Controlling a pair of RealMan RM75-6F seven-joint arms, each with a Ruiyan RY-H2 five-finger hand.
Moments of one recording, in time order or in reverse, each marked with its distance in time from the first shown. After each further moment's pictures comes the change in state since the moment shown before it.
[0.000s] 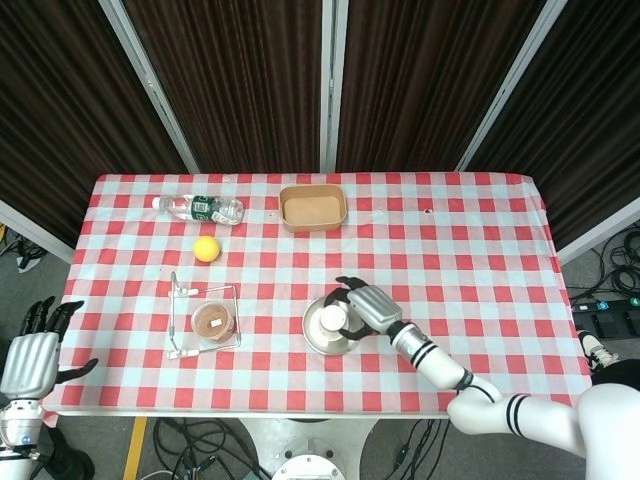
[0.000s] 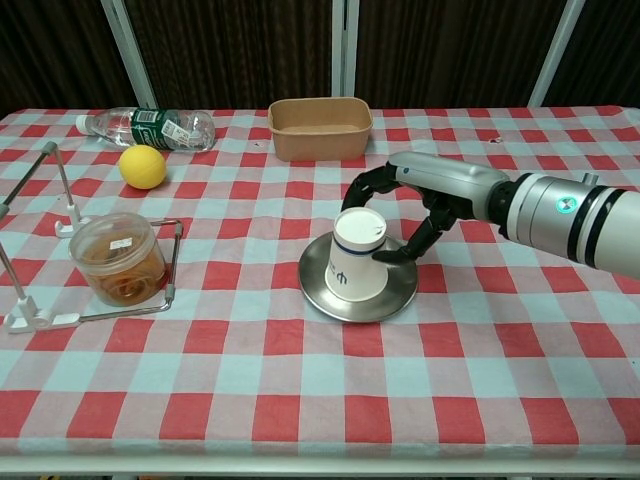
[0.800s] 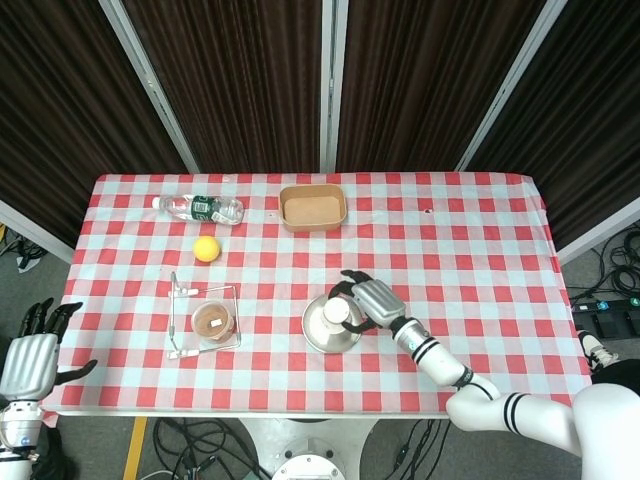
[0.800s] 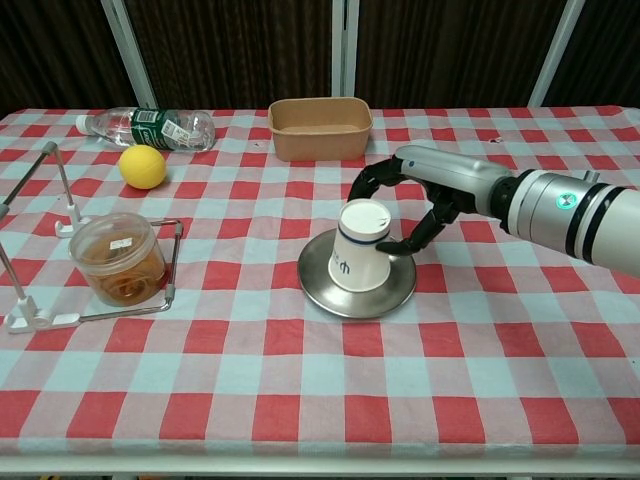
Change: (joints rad) left arm 0.006 -0.001 0.000 0.000 -0.006 -0.002 0.001; right arm 0.002 -0.008 -0.007 0.018 0.004 0.026 0.017
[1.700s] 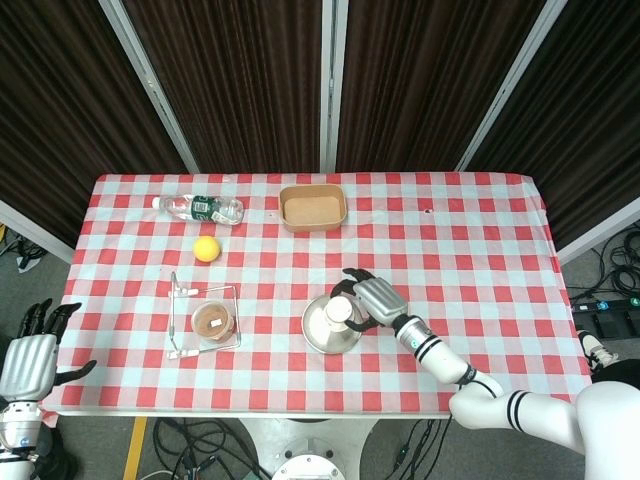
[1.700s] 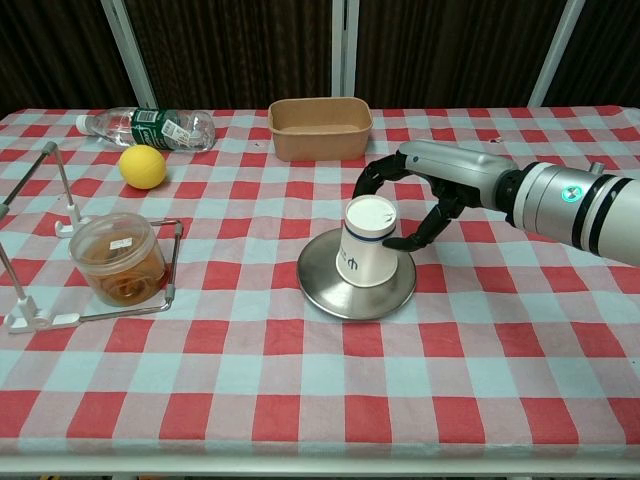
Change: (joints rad) left arm 0.004 -0.001 0.000 0.001 -0.002 0.001 -0.001; right arm 0.010 0.020 -0.004 -0.003 0.011 -0.002 -0.024
